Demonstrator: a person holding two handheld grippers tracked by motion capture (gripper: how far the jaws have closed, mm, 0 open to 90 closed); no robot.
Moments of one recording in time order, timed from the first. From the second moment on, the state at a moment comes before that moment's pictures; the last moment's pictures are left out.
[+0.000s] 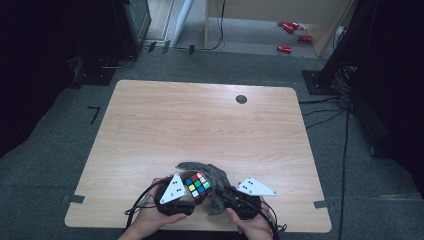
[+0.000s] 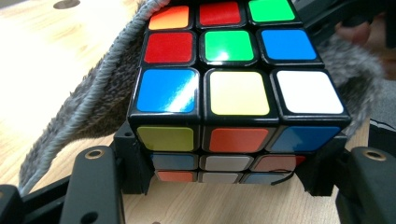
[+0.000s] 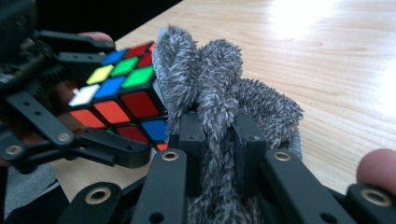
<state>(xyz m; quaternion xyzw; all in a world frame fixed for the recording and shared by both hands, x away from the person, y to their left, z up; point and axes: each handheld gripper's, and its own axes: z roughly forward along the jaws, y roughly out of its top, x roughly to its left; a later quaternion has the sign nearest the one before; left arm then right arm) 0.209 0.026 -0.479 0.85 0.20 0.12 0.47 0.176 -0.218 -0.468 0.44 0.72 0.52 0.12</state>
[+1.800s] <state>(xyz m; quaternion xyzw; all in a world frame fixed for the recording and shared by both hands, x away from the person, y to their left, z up) 0.199 0.017 -0.480 0.85 0.18 0.11 0.48 0.176 -0.219 -0.470 0.44 0.72 0.52 0.13</state>
